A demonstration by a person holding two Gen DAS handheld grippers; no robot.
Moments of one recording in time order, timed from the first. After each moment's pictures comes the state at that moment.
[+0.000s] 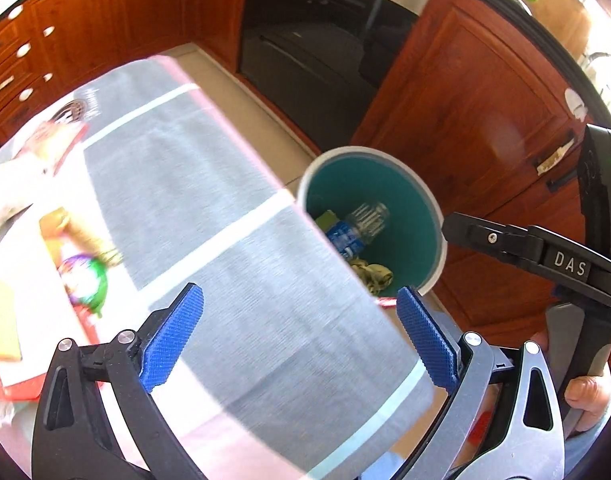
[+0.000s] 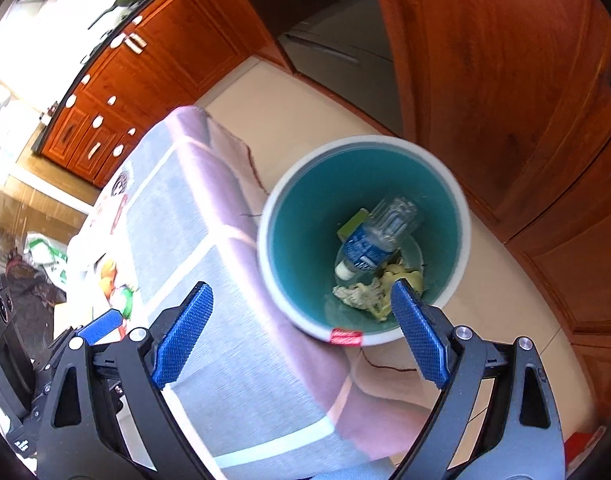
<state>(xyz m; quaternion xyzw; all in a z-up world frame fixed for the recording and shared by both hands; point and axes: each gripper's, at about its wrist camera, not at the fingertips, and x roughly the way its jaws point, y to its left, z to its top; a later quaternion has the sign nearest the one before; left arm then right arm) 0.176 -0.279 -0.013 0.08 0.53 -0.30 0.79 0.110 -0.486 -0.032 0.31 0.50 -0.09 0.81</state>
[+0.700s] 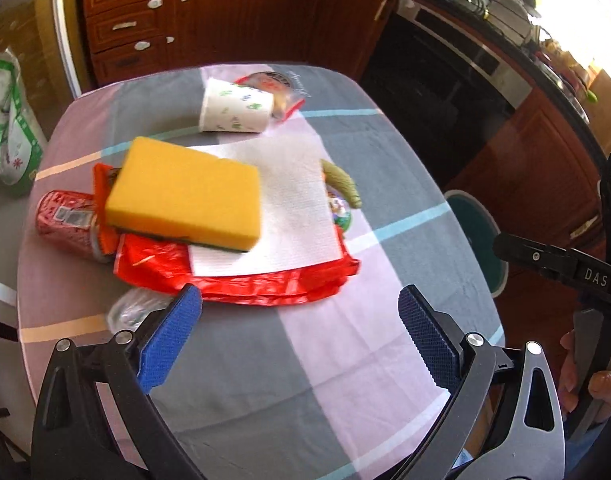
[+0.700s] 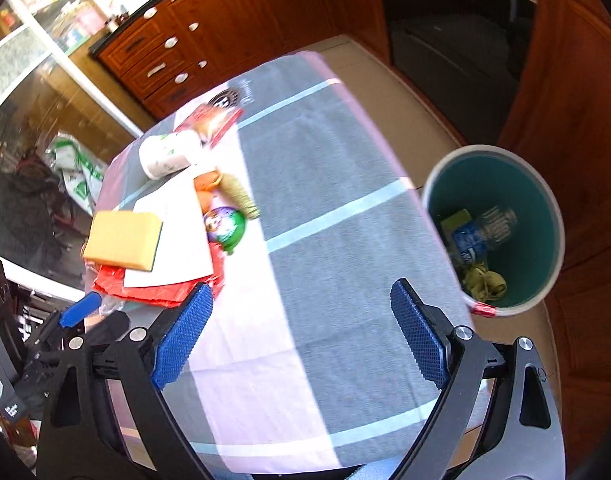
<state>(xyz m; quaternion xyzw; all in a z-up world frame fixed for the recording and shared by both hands) 0.160 -0.053 0.014 -0.02 0.51 -0.16 0.84 0.139 -0.303 0.013 0.19 0.52 0.01 0.83</state>
